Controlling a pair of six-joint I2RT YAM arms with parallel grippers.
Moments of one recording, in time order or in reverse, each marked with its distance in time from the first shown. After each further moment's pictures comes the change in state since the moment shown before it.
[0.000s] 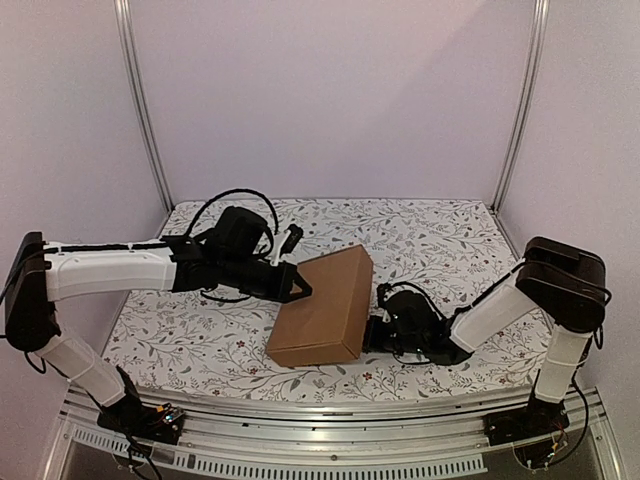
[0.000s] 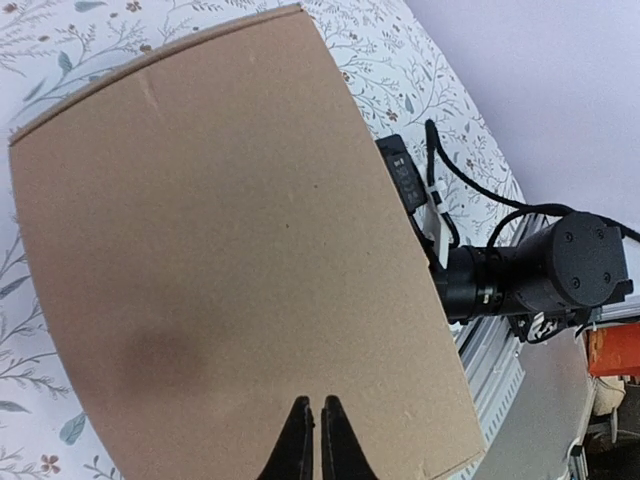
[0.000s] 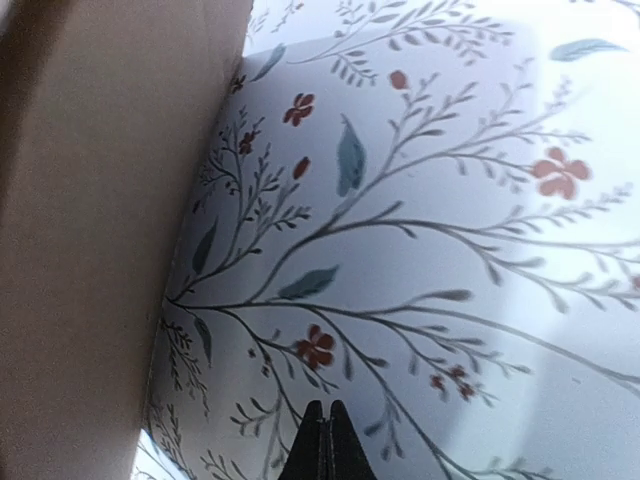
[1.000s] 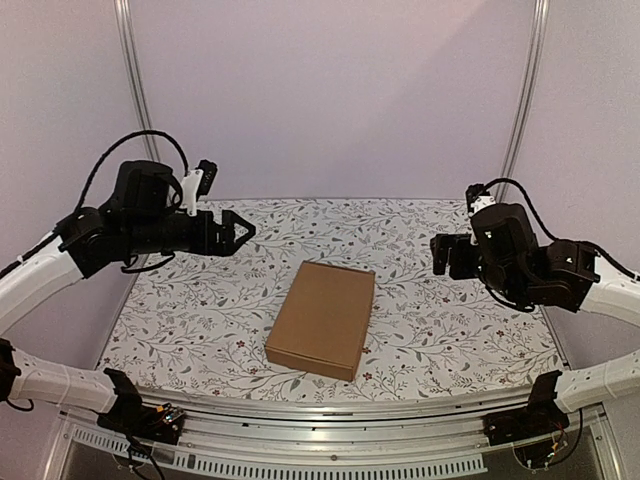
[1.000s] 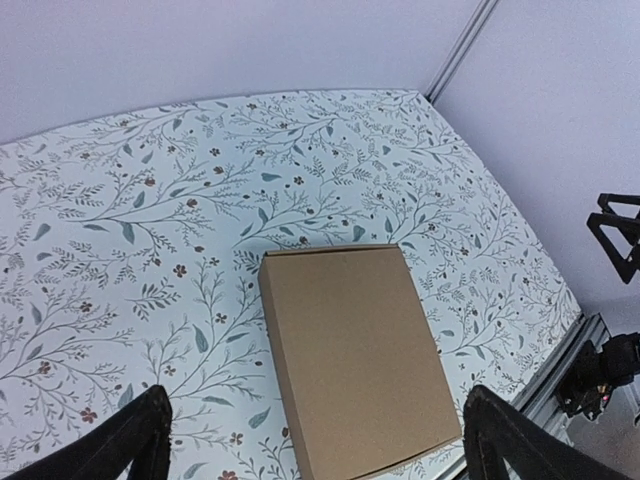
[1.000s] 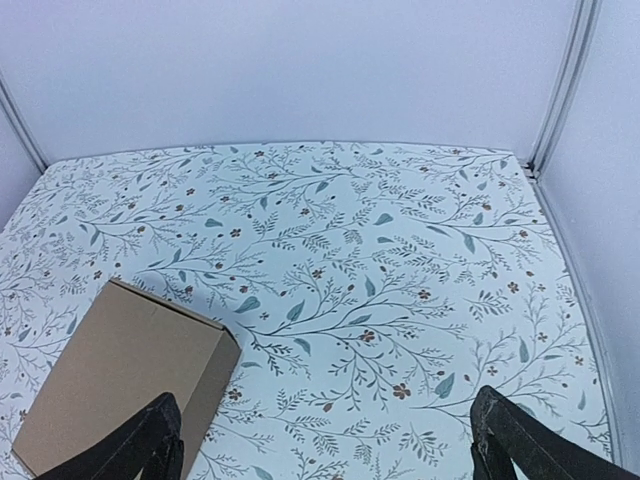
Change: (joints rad) left arm 0.139 -0.410 0.100 -0.332 -0.297 0.135; right arm -0.014 -0.833 0.305 -1.141 0.659 -0.480
